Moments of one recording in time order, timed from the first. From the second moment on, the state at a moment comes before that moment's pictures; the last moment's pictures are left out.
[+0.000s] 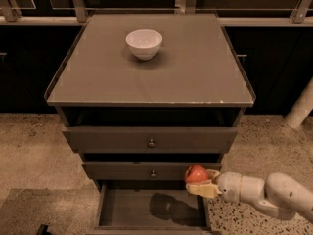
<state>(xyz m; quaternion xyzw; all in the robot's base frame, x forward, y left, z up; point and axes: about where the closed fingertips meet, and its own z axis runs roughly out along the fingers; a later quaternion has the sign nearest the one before) 0.473 -0.163 0.532 -0.26 0.78 0.41 0.40</state>
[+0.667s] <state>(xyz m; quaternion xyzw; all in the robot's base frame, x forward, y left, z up) 0.479 -0.158 0.454 -0.20 0.79 0.42 0.40</state>
